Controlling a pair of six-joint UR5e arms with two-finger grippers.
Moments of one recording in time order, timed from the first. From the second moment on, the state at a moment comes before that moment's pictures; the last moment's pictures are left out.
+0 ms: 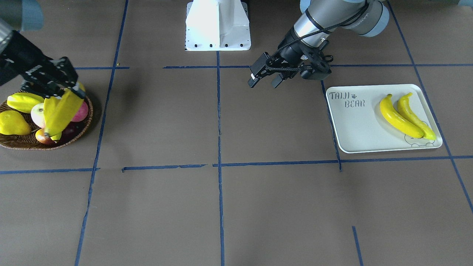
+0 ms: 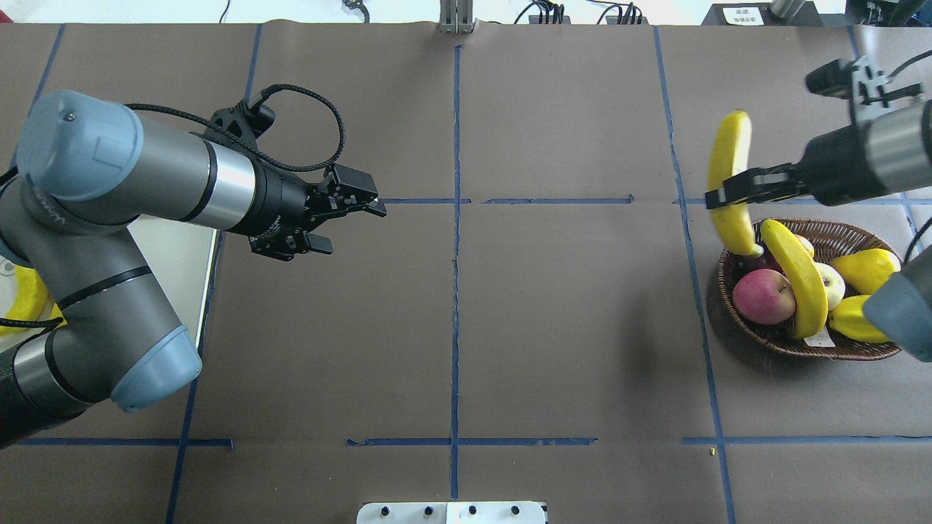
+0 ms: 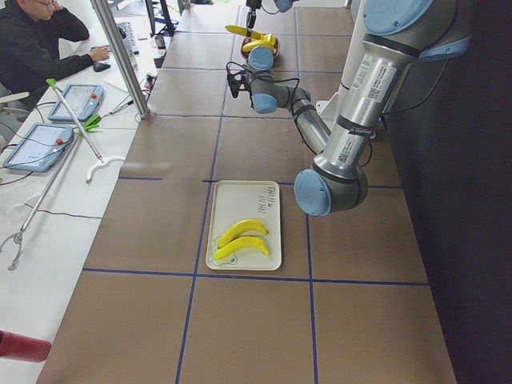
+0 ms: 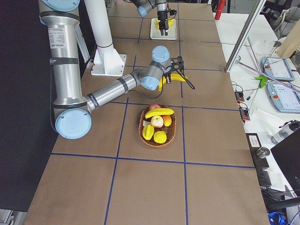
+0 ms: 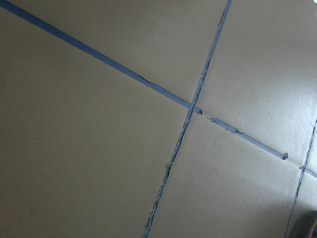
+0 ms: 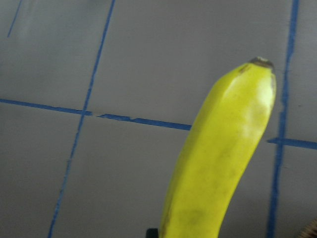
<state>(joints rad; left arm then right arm) -0.68 -2.01 -1.91 -2.11 -2.04 -1.72 0.94 -1.46 1.97 -0.93 2.24 0.98</state>
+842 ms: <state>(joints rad) -0.67 -2.06 -1.88 -2.32 -2.05 -1.72 0.51 -1.20 1.97 -0.93 1.89 1.03</state>
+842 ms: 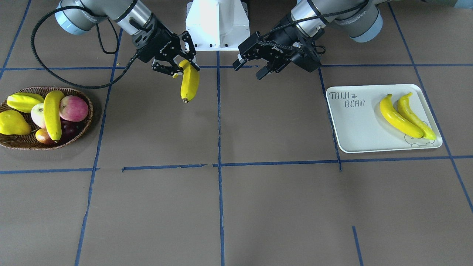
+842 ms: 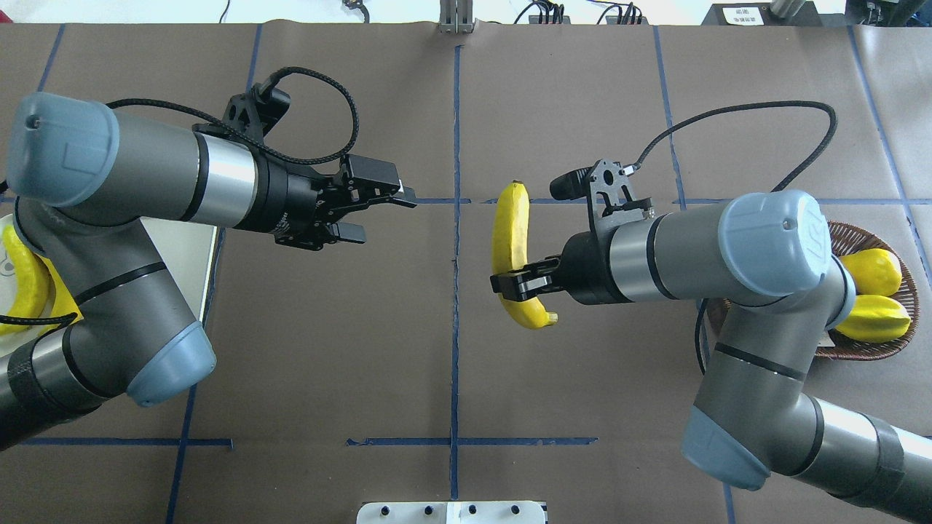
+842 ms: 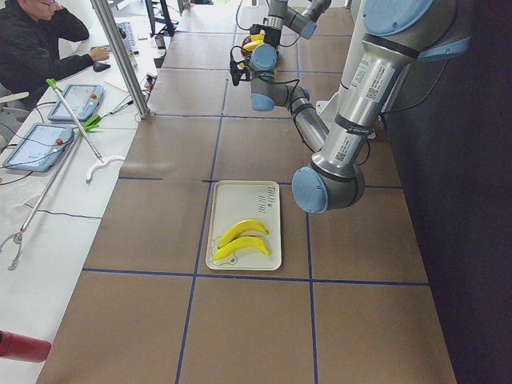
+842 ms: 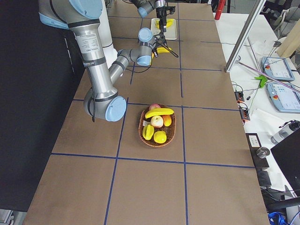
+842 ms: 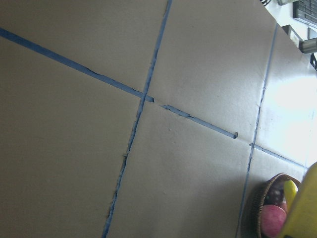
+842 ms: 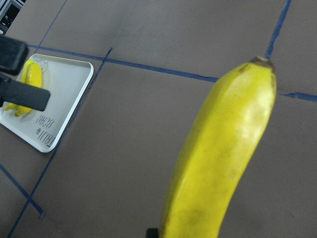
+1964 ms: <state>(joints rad) -0.56 -2.15 -1.79 -2.35 -2.04 -1.71 0.44 -1.13 1.97 -0.93 1.88 1.03</state>
